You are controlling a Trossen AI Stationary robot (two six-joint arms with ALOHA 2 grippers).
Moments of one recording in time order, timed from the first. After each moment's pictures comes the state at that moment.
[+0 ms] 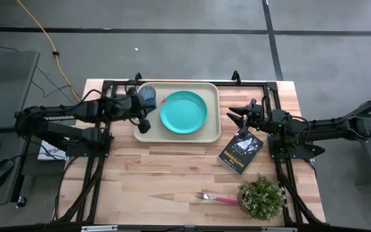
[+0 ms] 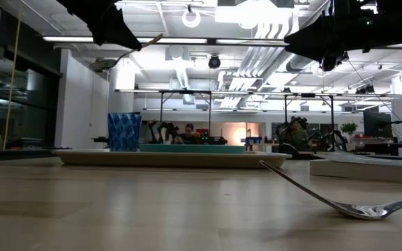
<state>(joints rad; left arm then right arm) 0.26 0.94 0.82 -0.42 -0.31 -0.03 -0.09 0.68 0.26 0.48 0.28 0.14</state>
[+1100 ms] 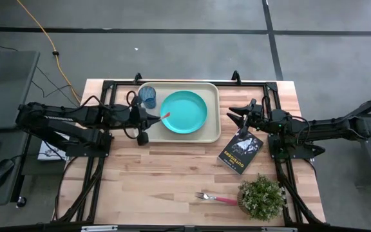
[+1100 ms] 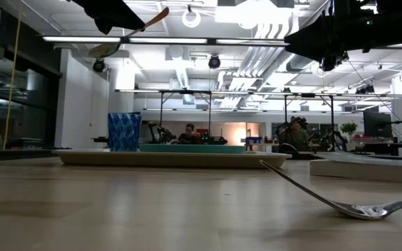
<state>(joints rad) 0.07 0.94 0.82 -0.35 -0.31 -0.02 -0.09 0.68 0.26 0.48 0.28 0.14</state>
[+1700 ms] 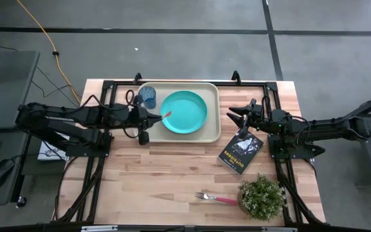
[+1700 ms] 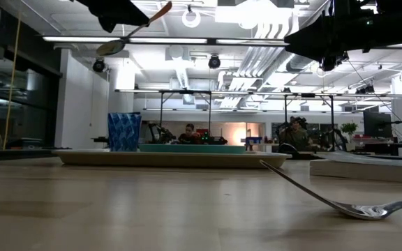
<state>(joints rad) 0.08 0.94 0.80 -0.25 -0.29 0.00 -0.09 0.68 0.26 0.48 0.28 0.13</state>
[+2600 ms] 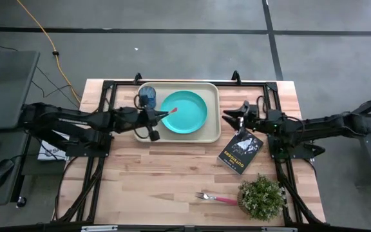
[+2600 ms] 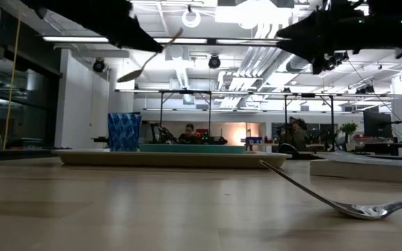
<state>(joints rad) 0.13 1.07 0.63 0.12 -0.41 0.22 -0.09 0.84 0.26 0.68 0.17 0.27</state>
